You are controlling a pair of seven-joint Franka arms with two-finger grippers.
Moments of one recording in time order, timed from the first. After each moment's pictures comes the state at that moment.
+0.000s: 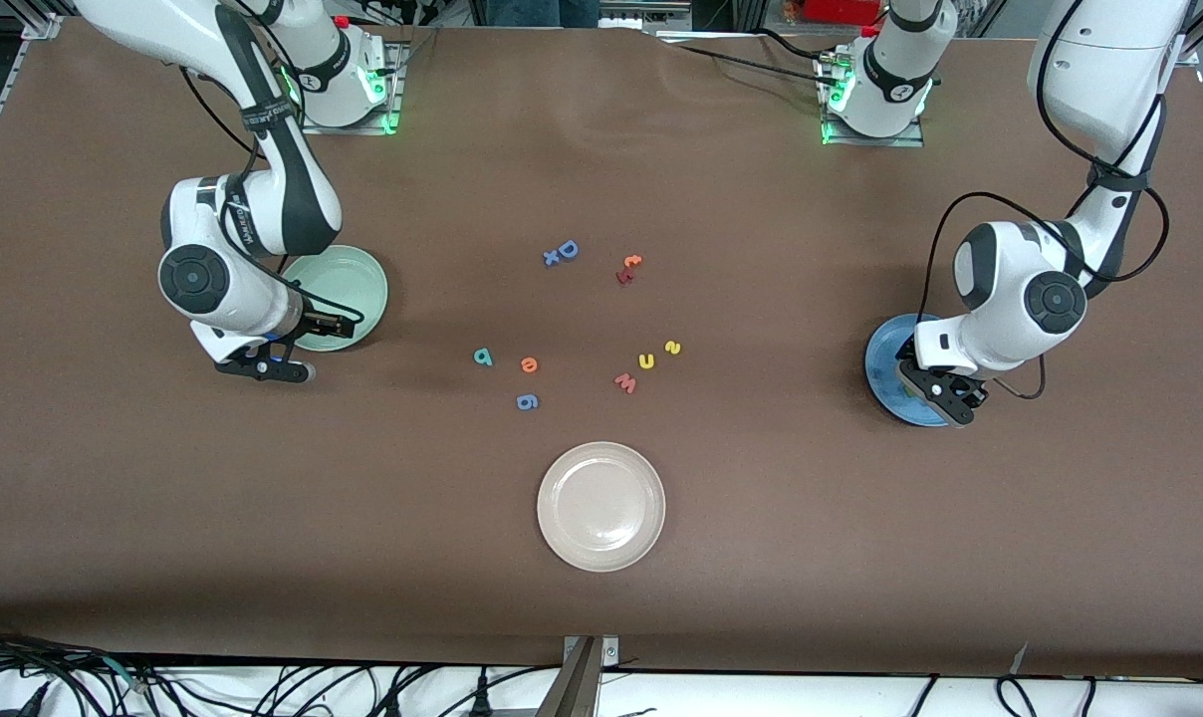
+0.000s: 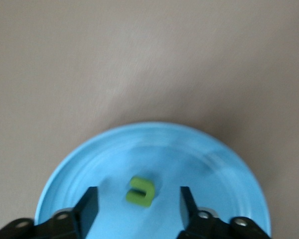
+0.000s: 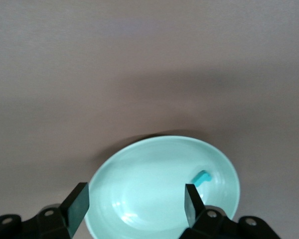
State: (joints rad) left arm -0.06 0.45 0.03 -2.11 -0.02 2.57 0.80; right arm 0.39 0.32 -0.20 -2.07 0.00 2.18 0.33
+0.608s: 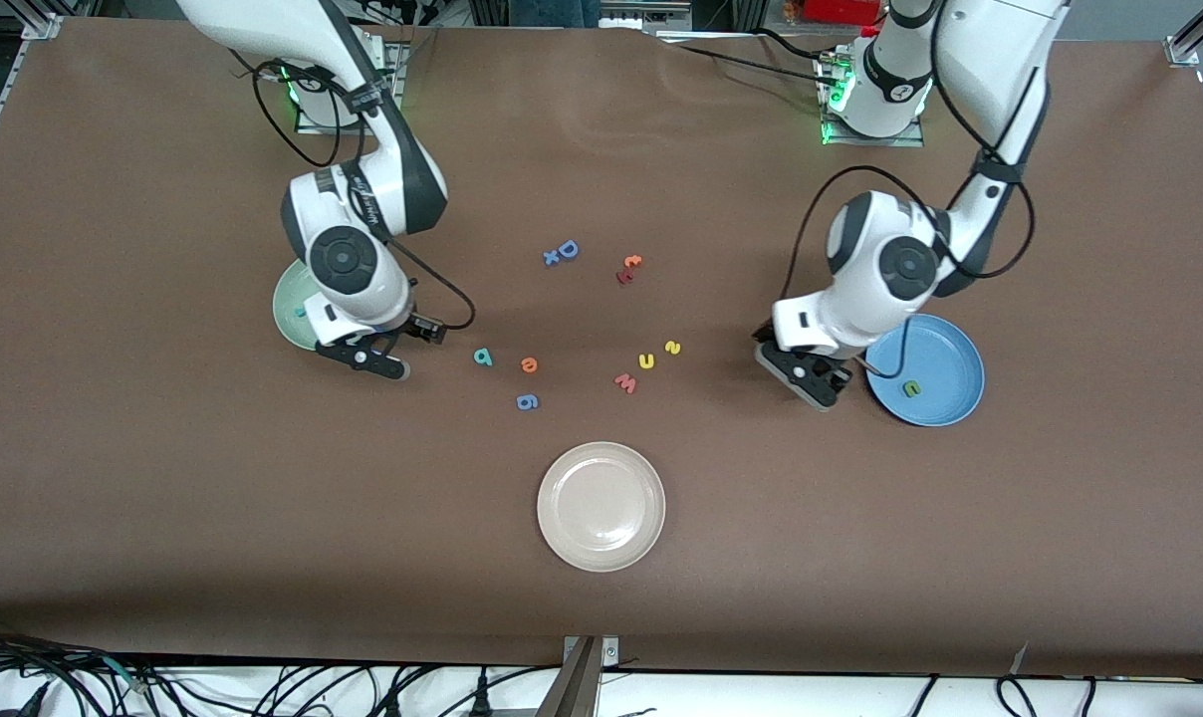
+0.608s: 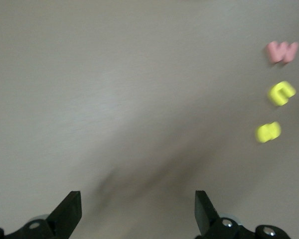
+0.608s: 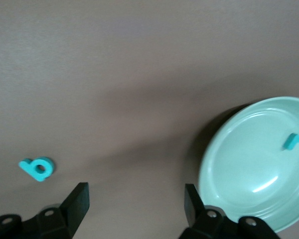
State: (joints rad) left arm -0.31 0.44 -0.10 -2.04 -0.17 2.57 0.38; right arm 0.62 0.42 -0.20 -1.95 0.00 2.18 0.75
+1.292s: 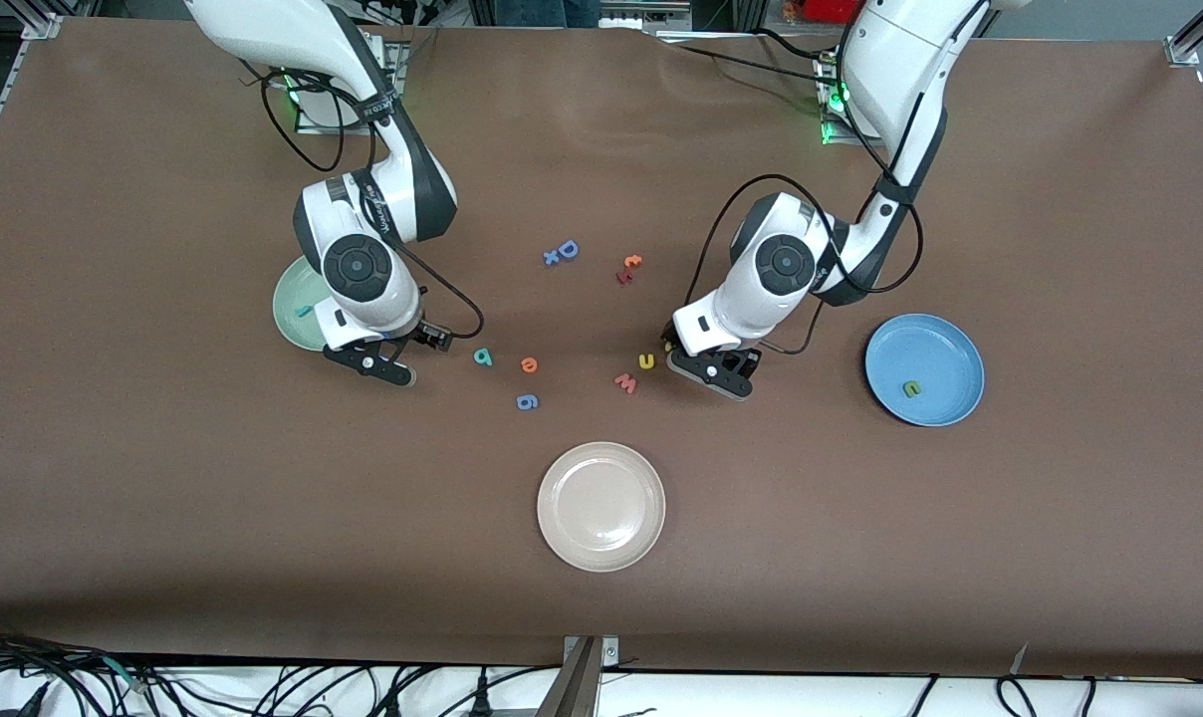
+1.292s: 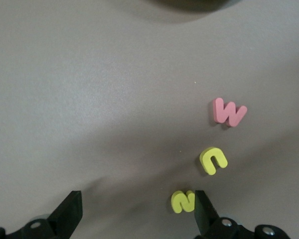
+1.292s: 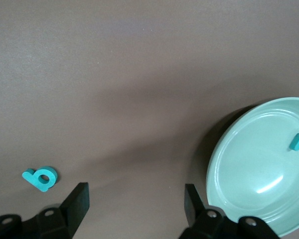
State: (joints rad) left arm -0.47 0.58 -0.10 -1.90 -0.17 2.57 -0.07; right arm 0.62 0.44 -0.20 -1.93 0.00 2.18 0.76
